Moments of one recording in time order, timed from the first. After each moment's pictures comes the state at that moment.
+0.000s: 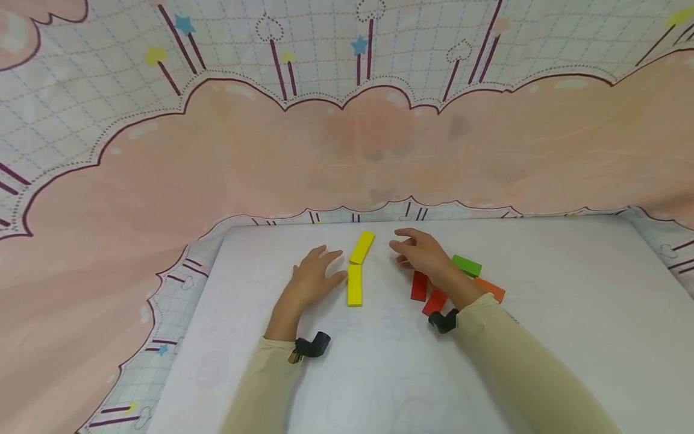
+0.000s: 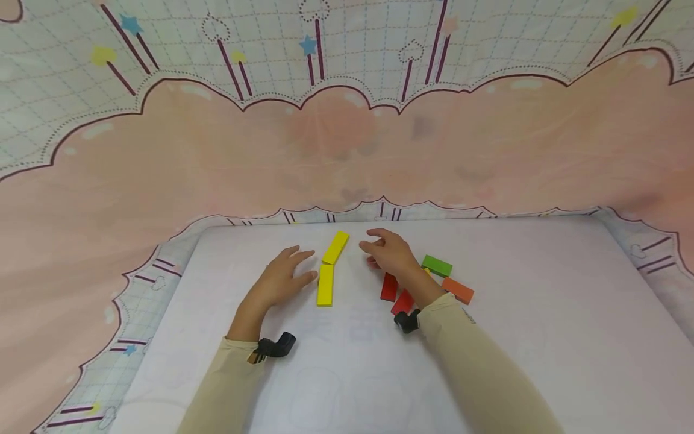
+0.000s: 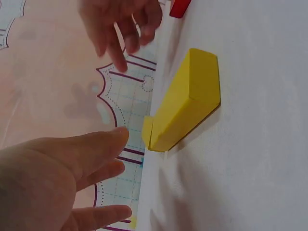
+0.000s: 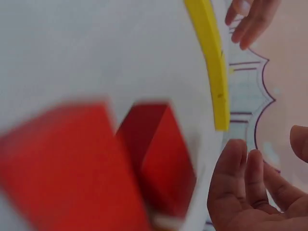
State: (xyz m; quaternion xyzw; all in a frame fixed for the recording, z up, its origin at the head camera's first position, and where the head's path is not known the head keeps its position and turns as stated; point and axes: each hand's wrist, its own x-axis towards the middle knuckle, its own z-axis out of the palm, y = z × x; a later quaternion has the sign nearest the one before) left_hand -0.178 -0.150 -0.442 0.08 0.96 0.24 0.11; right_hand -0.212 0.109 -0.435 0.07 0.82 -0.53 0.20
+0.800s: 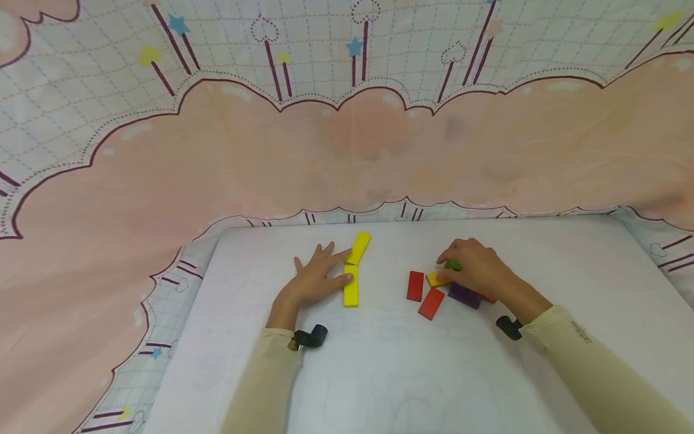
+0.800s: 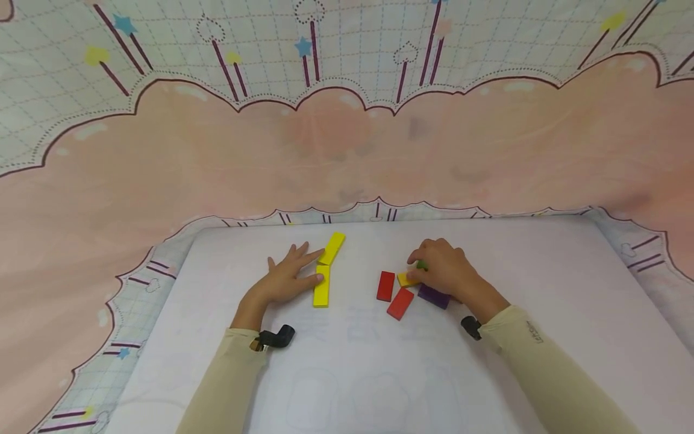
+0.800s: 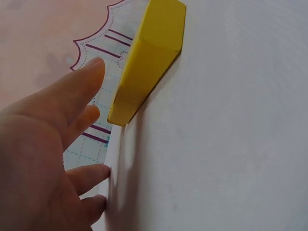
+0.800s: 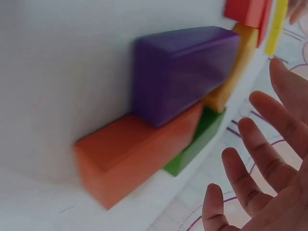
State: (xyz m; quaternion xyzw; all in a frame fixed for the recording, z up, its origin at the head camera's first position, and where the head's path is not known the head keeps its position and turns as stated) left_hand -0.201 -0.159 -0.471 0.16 0.94 0.26 0.16; right_hand -0.179 0.208 -0.427 -0.16 0.97 -0.16 0.09
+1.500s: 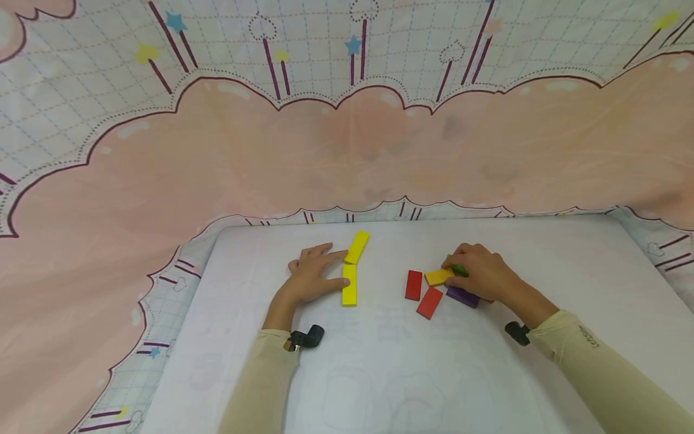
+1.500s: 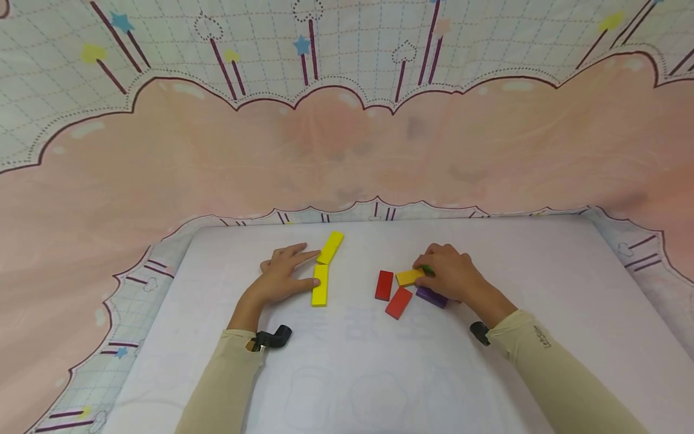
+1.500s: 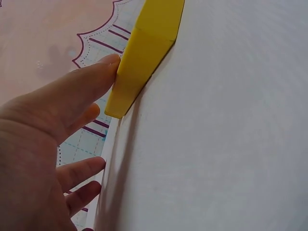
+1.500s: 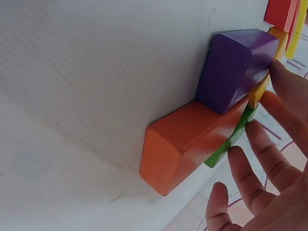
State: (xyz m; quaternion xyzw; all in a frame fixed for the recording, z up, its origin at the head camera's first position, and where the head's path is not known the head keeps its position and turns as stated) left_hand -0.201 -0.162 -0.474 0.17 0.95 0.24 0.10; right_hand -0.173 0.225 -0.440 -0.17 0.97 -0.12 0.08
